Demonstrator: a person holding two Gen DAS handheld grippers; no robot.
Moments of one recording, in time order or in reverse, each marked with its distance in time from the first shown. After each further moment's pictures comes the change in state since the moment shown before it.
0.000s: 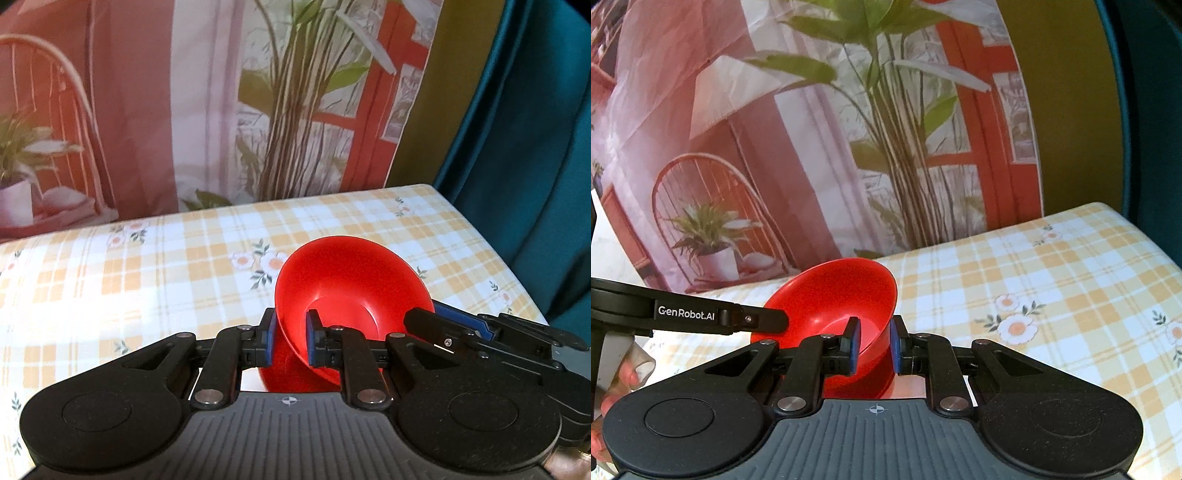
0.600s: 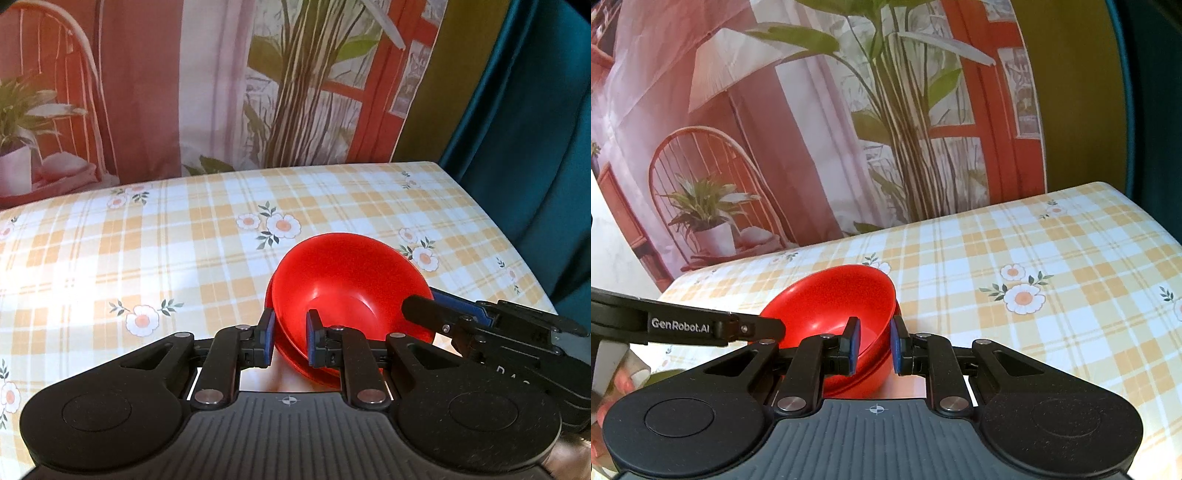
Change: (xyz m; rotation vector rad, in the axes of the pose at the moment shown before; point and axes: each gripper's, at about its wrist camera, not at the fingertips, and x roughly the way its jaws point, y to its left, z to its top) left arm 0.008 0.007 -0.023 -0.013 0.044 -0.006; right arm 0.008 0.003 -0.016 -0.011 0.052 -0.011
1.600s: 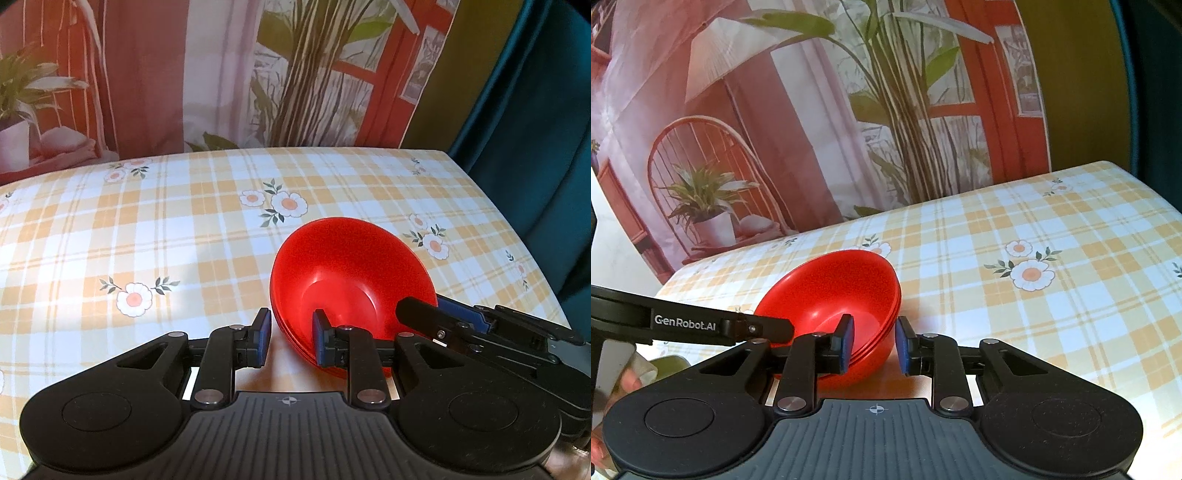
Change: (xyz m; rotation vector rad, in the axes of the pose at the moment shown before) left arm 0.020 0.006 -0.006 -0.047 0.048 -0.006; right arm 0.013 -0.006 -0.014 0.017 0.026 0.019
